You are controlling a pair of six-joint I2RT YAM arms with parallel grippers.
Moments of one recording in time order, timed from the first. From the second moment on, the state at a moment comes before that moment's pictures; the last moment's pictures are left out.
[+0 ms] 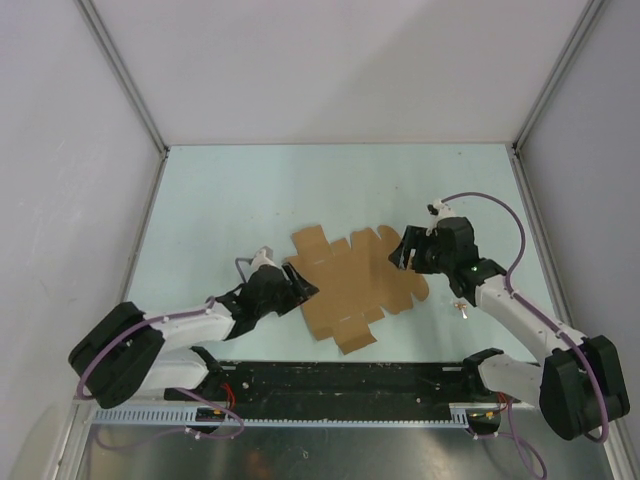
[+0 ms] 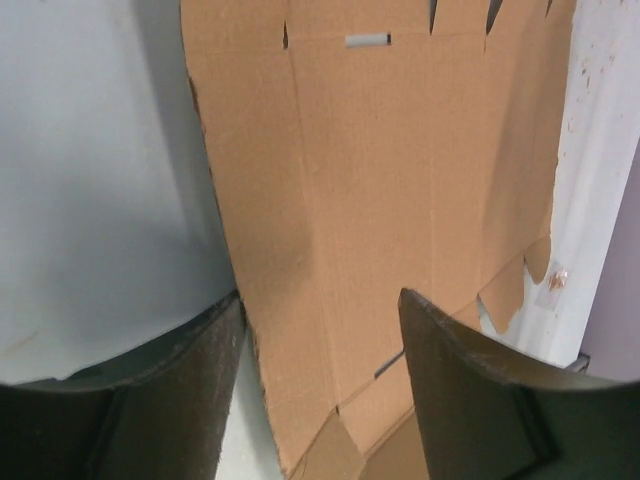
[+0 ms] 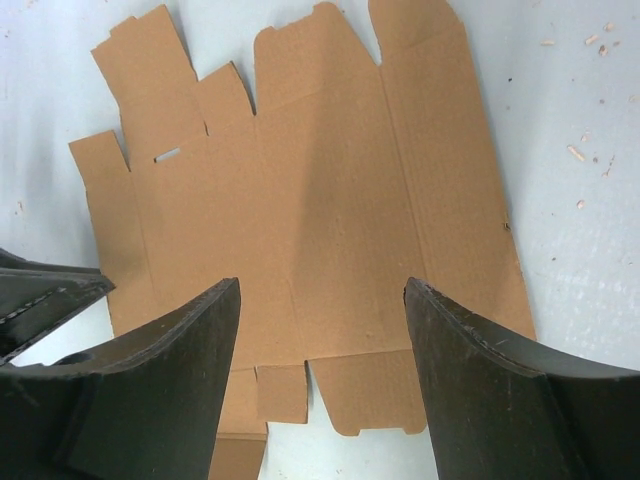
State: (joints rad) left arm -0.75 1.22 0.32 0.21 -0.11 -1.14; right arm 0.36 1.12 0.64 -0.16 -0.16 0.47
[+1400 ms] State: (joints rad) left arm -0.59 1.58 1.27 -0.62 0.00 -0.20; right arm 0.34 0.92 0.71 -0.29 -0.19 0.46
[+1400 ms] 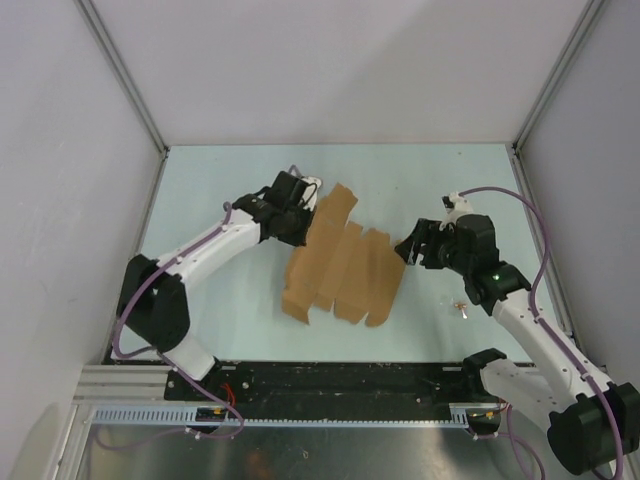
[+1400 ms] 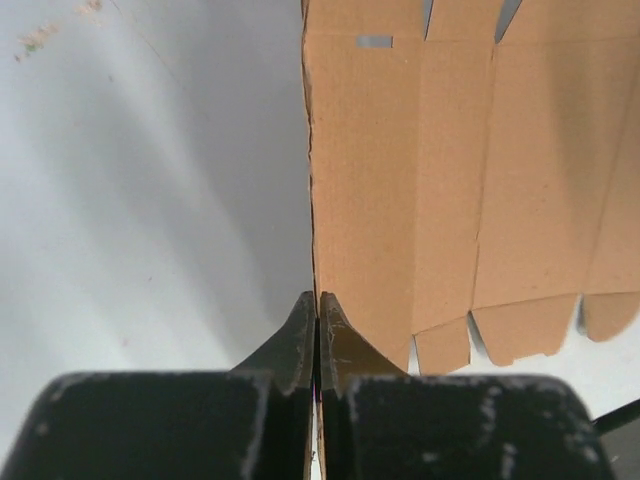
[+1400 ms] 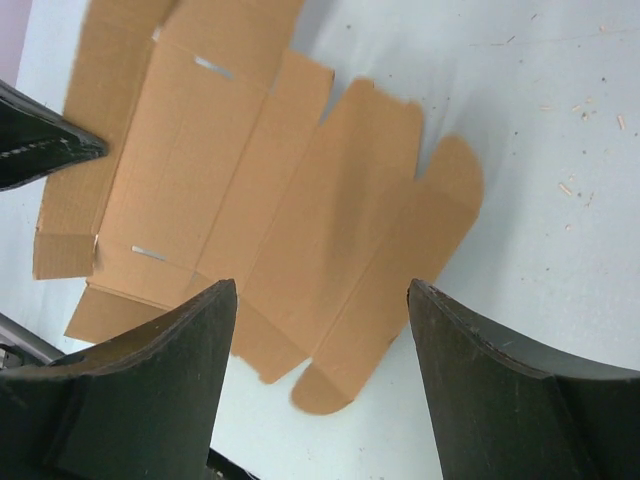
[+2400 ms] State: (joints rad) left arm -0.81 1.83 1.60 -0.89 0.01 0.39; right arm 0.30 0.86 0.72 -0.38 -0.22 0.37
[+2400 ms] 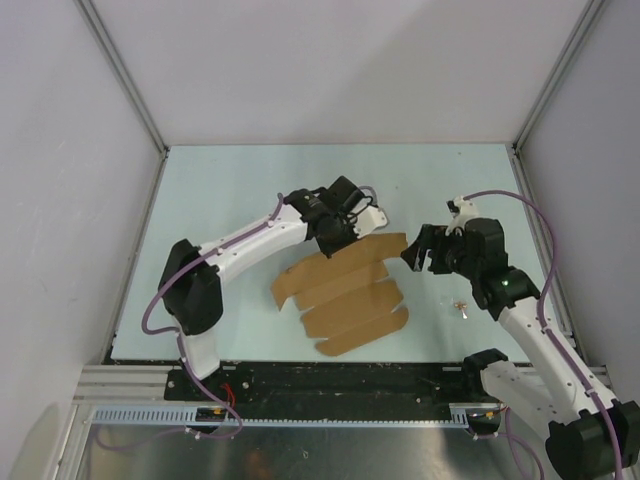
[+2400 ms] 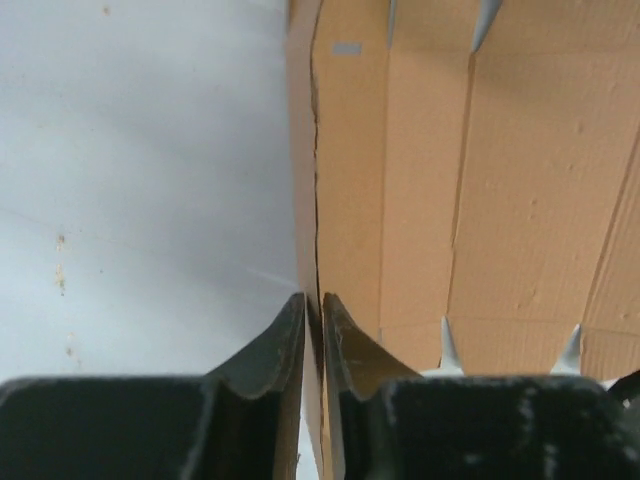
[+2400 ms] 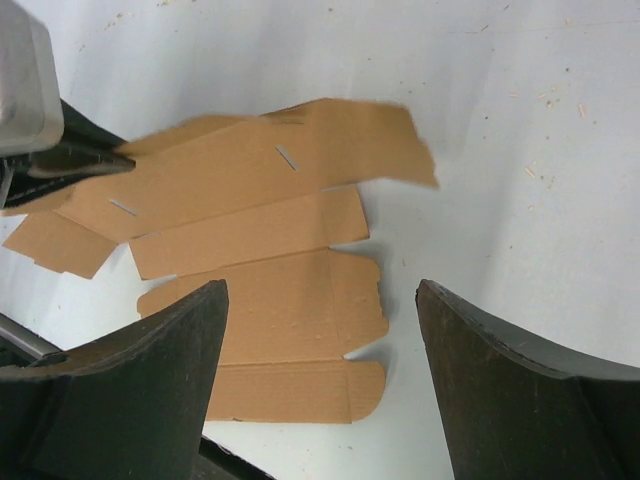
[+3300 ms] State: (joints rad) left arm -0.90 1.03 0.77 -0.40 -0.17 -0.45; right arm 0.31 1.19 0.89 -0.36 -0.24 0.29
